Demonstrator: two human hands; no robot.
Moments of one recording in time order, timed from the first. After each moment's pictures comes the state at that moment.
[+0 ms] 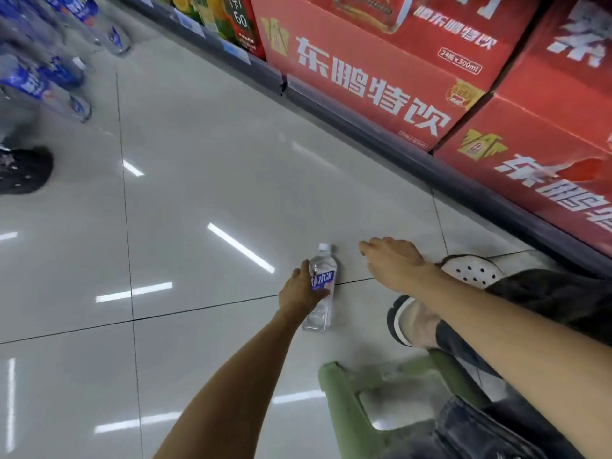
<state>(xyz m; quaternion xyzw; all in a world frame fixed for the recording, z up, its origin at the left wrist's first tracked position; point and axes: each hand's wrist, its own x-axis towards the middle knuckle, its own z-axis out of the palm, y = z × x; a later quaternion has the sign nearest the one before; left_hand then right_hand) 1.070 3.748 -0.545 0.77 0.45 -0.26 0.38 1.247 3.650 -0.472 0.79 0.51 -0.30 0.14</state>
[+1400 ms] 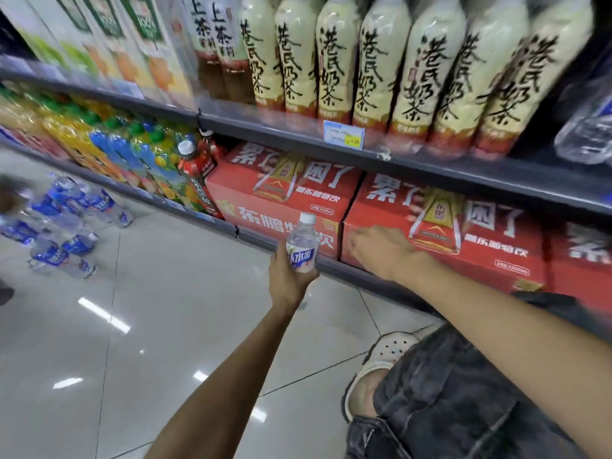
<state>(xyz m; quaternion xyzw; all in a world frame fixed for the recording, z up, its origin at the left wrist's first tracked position) 1.248 3.729 -0.333 0.81 0.35 0.17 0.44 1.367 3.589 -0.242 0.88 0.46 -0.07 0.05</state>
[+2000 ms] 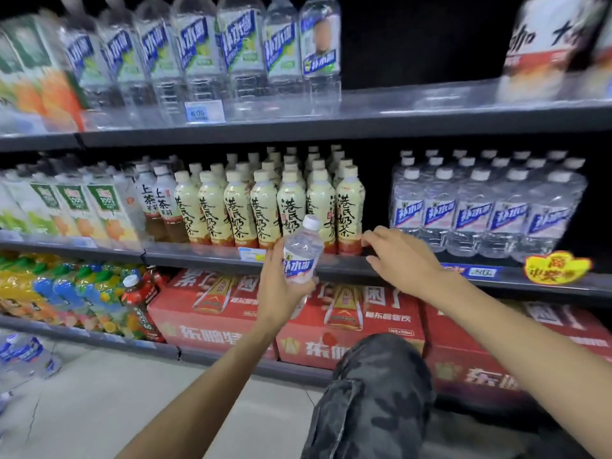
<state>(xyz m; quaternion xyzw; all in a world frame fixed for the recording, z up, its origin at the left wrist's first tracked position) 1.323 3.614 -0.138 0.84 0.04 0.29 0.46 1.401 3.393 -0.075 0.92 0.34 0.18 -0.04</state>
